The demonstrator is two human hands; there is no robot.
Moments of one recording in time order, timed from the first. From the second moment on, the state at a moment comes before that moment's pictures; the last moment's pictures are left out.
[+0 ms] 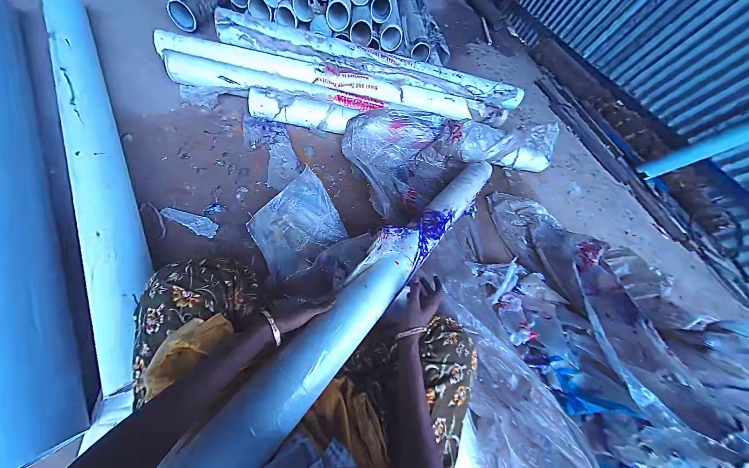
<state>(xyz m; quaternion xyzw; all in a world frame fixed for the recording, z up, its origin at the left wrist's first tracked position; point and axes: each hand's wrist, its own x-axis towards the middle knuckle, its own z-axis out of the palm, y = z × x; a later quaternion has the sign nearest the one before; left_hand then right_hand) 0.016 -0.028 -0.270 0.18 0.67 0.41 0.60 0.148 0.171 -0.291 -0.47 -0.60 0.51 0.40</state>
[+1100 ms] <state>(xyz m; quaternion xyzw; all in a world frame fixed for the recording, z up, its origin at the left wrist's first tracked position) 0.018 -0.030 -0.292 0.18 0.55 0.44 0.68 0.086 0.192 -0.174 -0.38 -0.92 0.14 -0.02</state>
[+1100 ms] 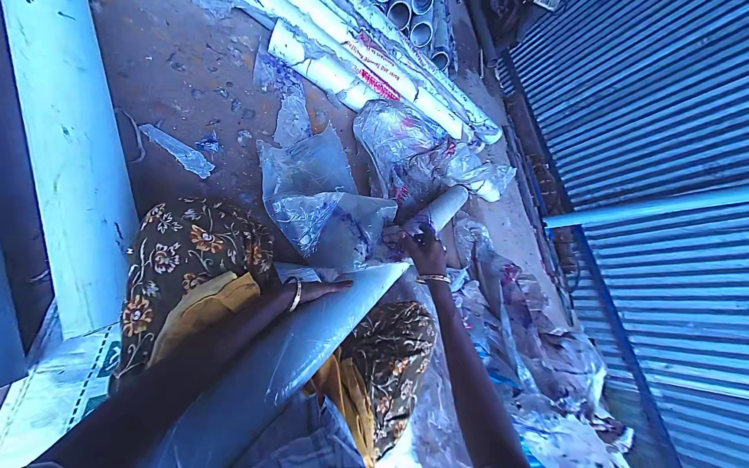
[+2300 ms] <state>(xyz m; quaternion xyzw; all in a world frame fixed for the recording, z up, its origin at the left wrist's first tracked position) -0.003 0.003 -0.287 0.13 0.50 0.49 0.70 -0.070 0.247 -0.276 -0.21 -0.91 -0.08 -0.34</state>
